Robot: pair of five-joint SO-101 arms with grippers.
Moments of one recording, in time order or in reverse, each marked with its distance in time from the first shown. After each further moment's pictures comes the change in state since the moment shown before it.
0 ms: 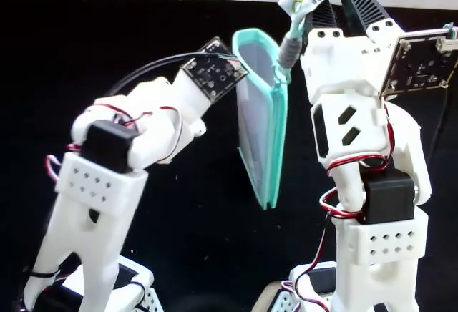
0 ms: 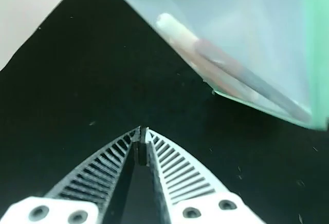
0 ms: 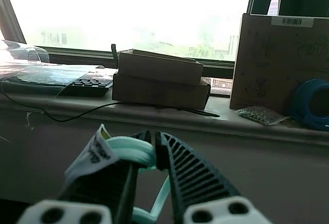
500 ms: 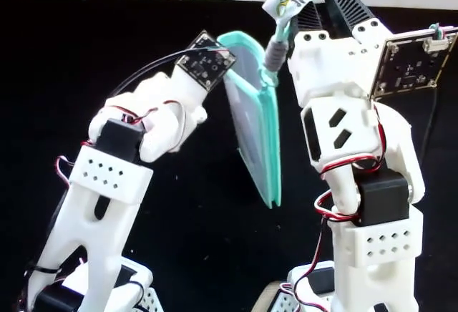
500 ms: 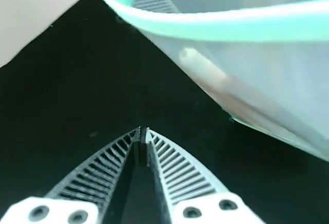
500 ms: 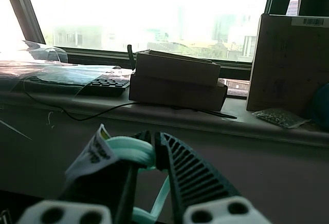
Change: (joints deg) left arm -0.3 0.1 8.0 -11.4 4.8; right arm -3.3 0.0 0.0 0.0 0.0
